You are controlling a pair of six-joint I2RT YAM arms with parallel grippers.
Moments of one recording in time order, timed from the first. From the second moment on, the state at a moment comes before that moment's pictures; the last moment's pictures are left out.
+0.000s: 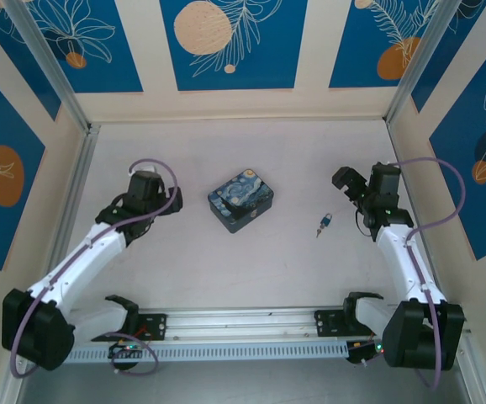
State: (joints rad) left arm -0.38 1.09 0.80 -0.47 -0.32 -0.38; right arm -0.09 1.06 0.74 -0.33 -0.04 0.61
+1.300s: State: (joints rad) left arm -0.09 1.54 0.41 0.70 -0.07 0.05; right arm 0.00 1.53 0.39 0.74 -0.14 0.10
